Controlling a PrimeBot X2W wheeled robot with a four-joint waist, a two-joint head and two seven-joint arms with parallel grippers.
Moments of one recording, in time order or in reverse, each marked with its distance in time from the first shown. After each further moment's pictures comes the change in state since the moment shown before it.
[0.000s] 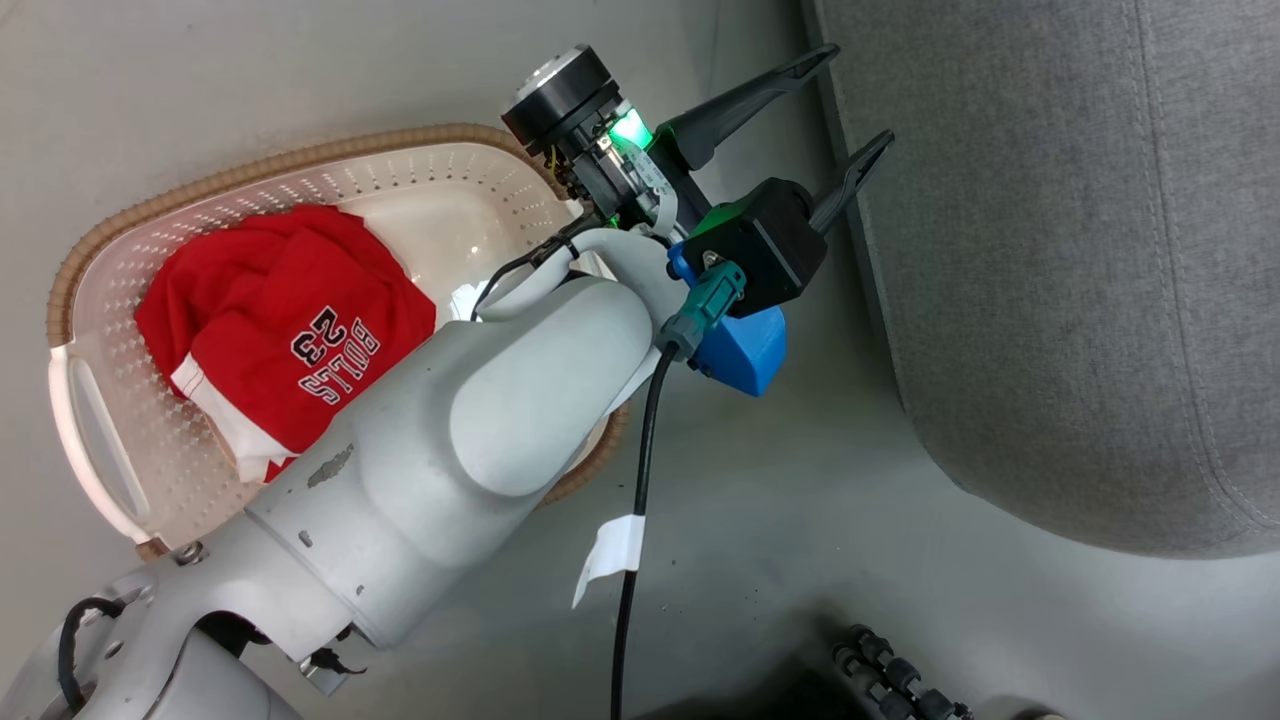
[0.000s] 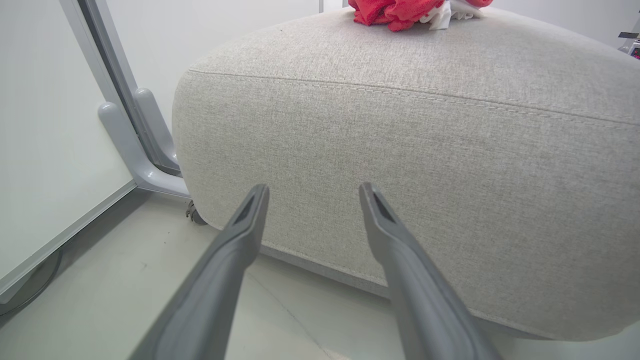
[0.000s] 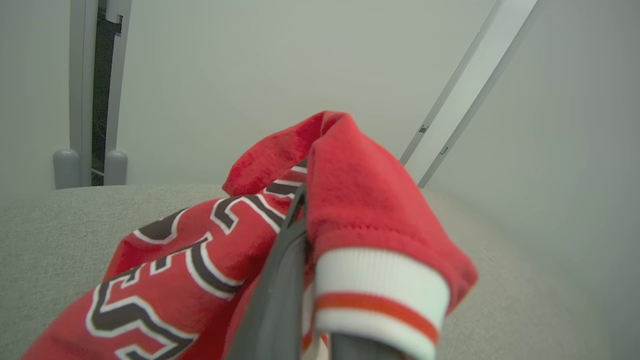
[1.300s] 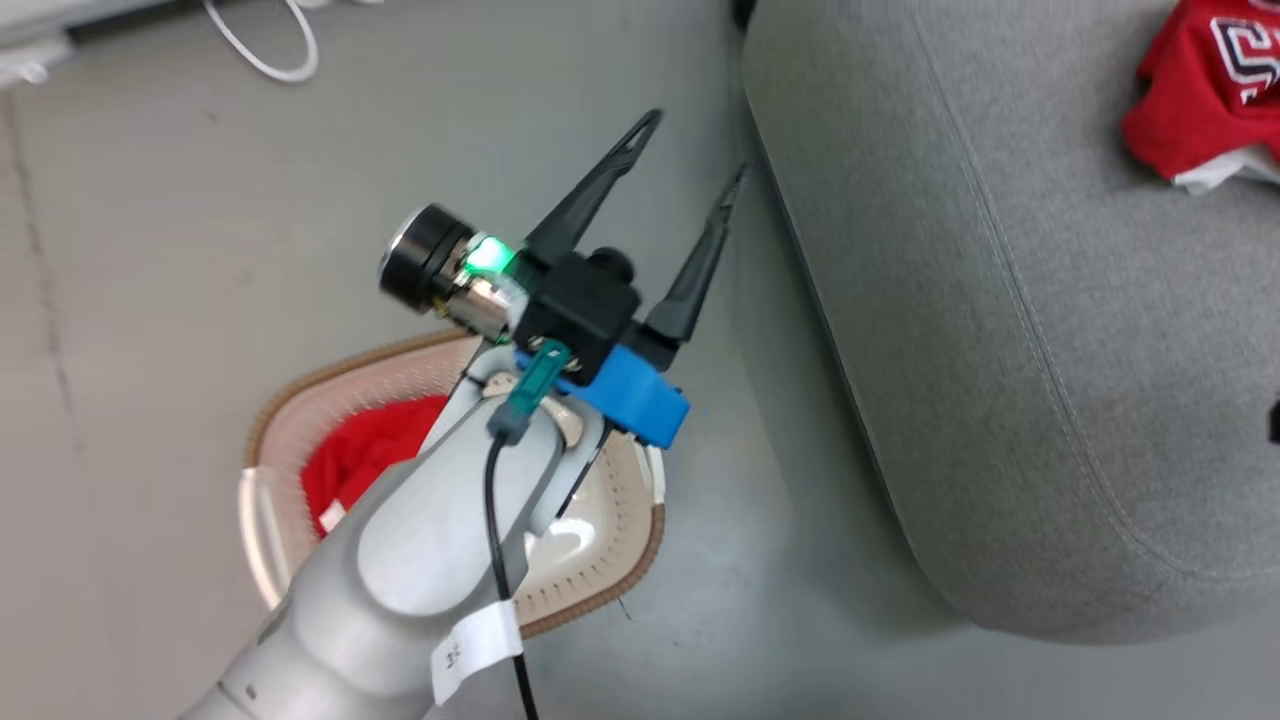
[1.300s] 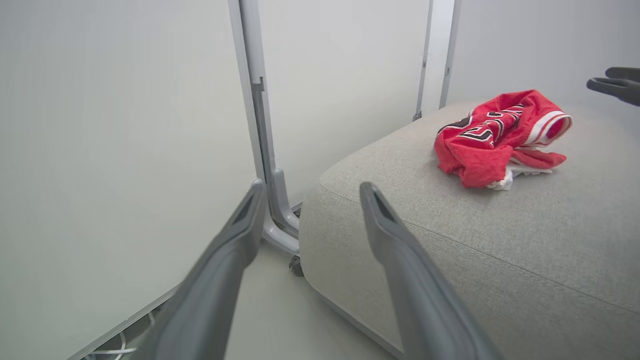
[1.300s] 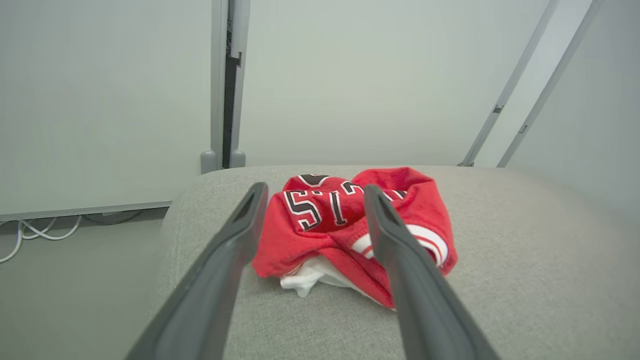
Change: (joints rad) left arm 0.329 0.037 0.296 -0.221 -0.023 0.102 0.000; right arm 0.462 0.205 0.175 -0.187 -0.012 0.000 0.000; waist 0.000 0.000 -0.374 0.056
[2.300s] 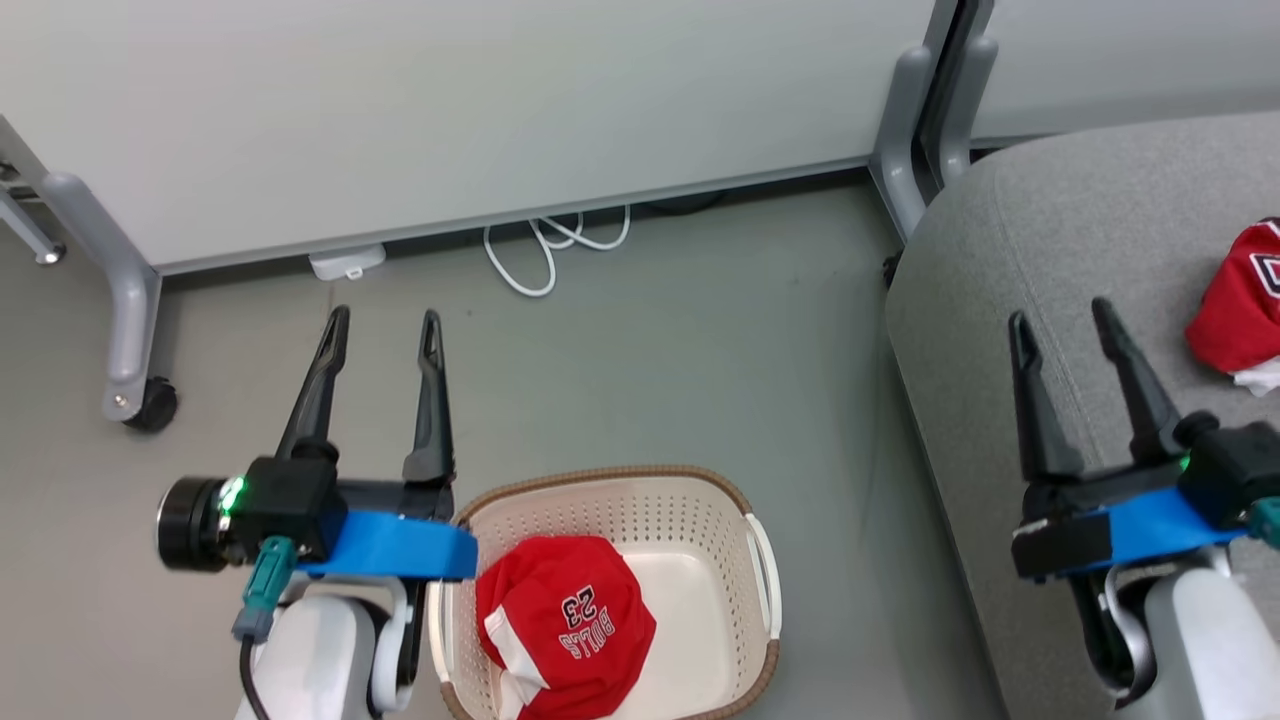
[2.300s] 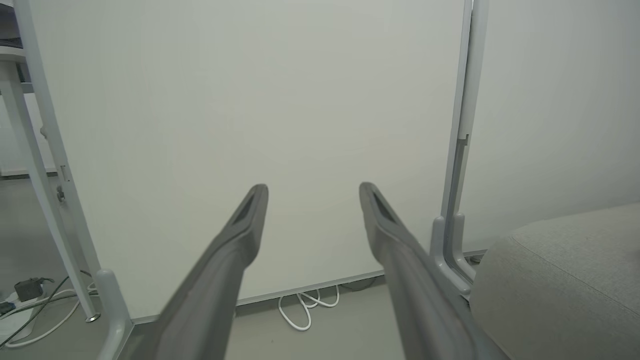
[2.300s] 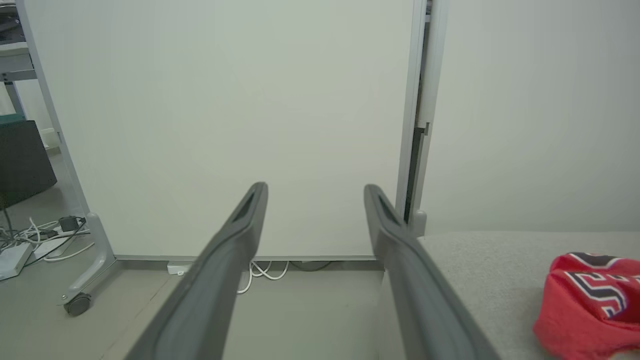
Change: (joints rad) left arm 0.525 -0.029 0.555 -0.249 0.133 -0.030 -0.001; right arm 0.158 0.149 0.309 -0.084 0.017 0.000 0.000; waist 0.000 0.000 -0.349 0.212
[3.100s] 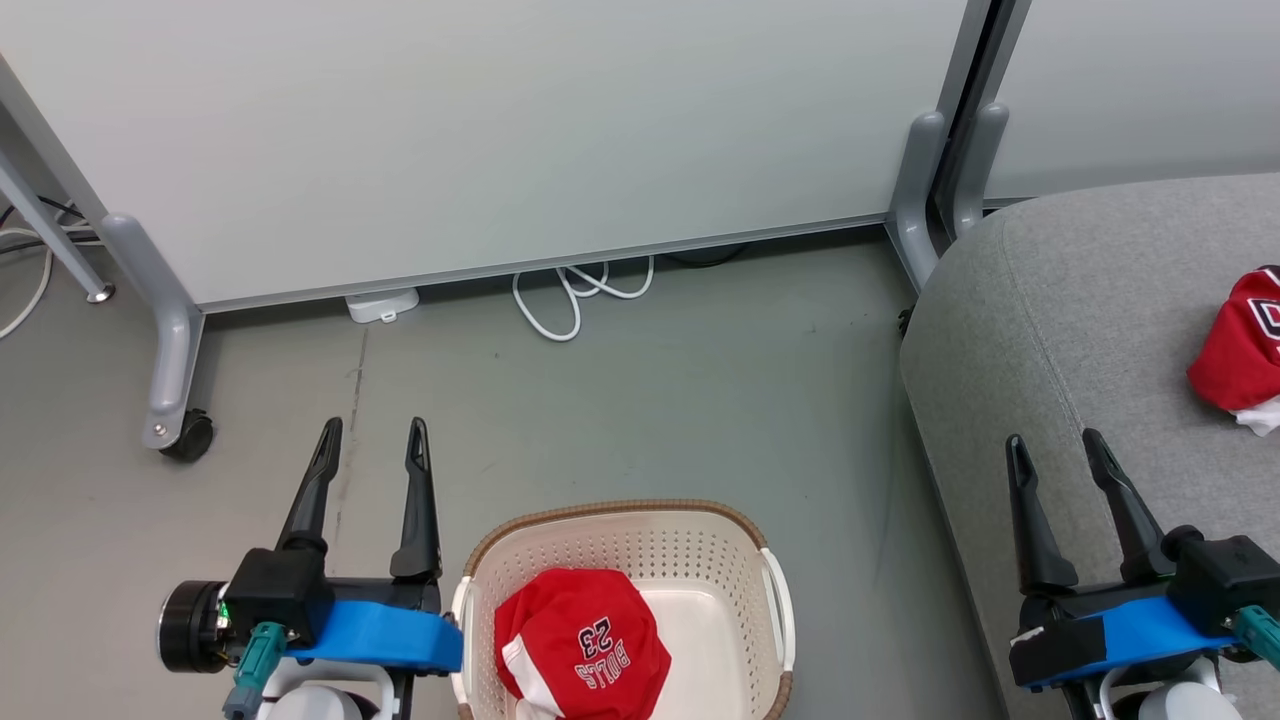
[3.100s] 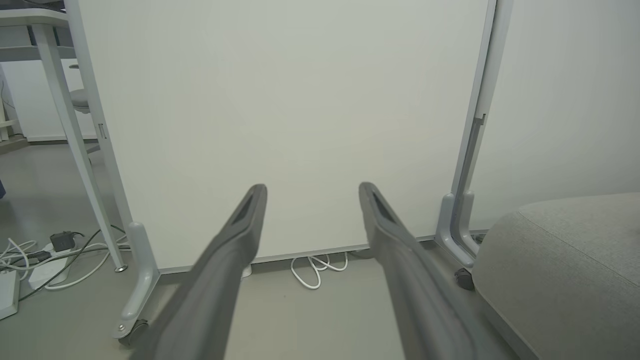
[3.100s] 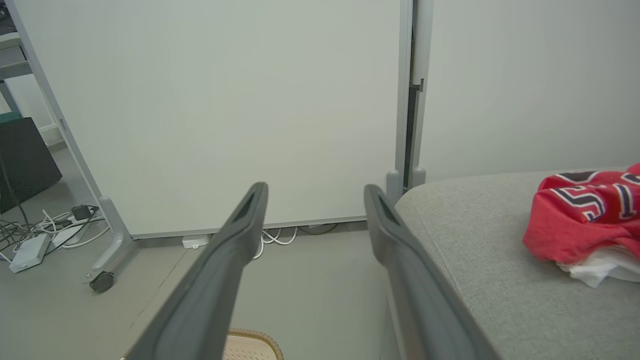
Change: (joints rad) left arm 0.167 -0.035 0.091 0.001 0.024 -0.068 0.000; right arm 0.194 0.059 -0.040 -0.010 0.006 0.000 0.000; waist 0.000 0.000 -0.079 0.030
